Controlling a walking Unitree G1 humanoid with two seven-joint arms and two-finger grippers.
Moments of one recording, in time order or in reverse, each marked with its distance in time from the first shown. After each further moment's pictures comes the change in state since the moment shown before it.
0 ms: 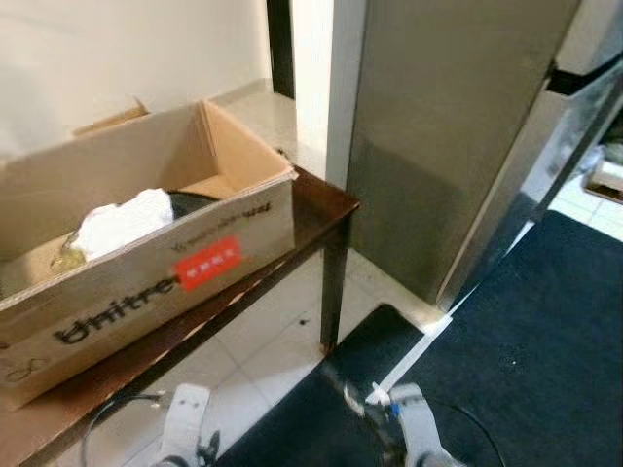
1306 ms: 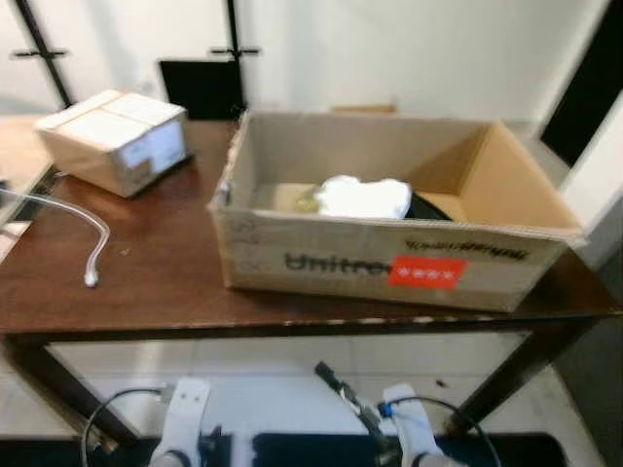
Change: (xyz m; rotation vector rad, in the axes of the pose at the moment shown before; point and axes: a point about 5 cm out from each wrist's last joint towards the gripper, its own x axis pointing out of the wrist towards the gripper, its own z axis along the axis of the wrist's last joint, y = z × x) left arm 0.000 0.000 0.000 -0.012 0.002 -0.007; right arm 0.002 0.003 0.004 -0.061 -0.001 -0.005
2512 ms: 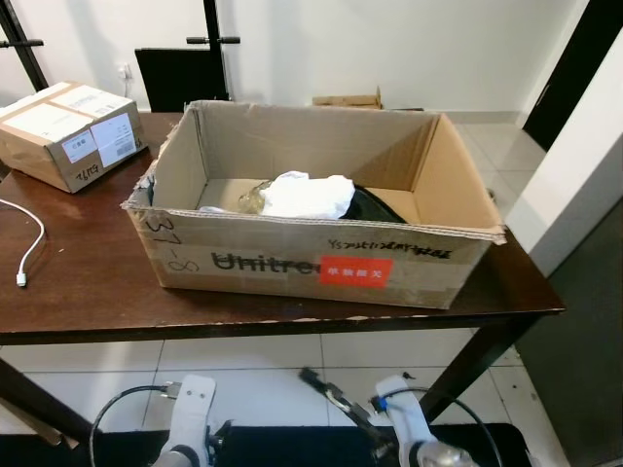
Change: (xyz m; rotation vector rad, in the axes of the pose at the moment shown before) left arm -0.002 -0.003 0.020 0.066 -0.118 -0.168; right arm -0.001 0.000 0.046 -0.257 -0.090 0.313
